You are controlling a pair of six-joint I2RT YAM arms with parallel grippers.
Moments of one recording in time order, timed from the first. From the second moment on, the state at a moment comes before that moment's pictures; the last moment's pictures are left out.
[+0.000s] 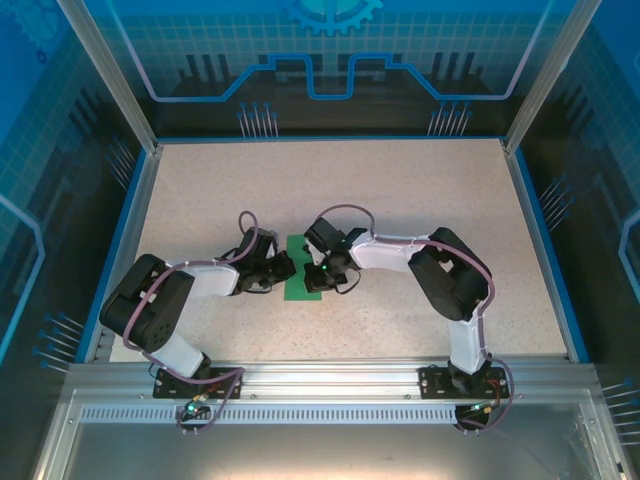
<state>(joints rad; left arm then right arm) -0.41 1.59 0.57 0.12 0.26 -0.82 0.81 1.97 1.23 -0.50 -0.34 0.56</state>
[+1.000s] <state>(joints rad) -0.41 1.47 0.62 -0.01 0.29 -0.84 0.72 1.67 1.10 -0.48 -0.30 0.53</state>
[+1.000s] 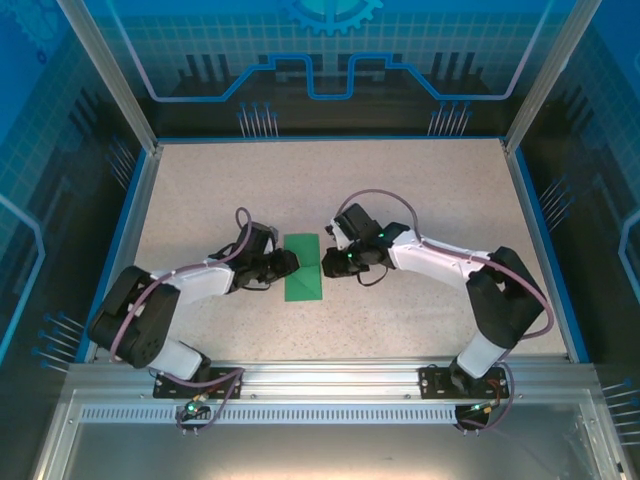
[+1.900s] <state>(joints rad) -0.44 1.47 0.55 0.05 0.37 -0.98 0.69 1.97 1.27 -0.41 -0.37 0.55</state>
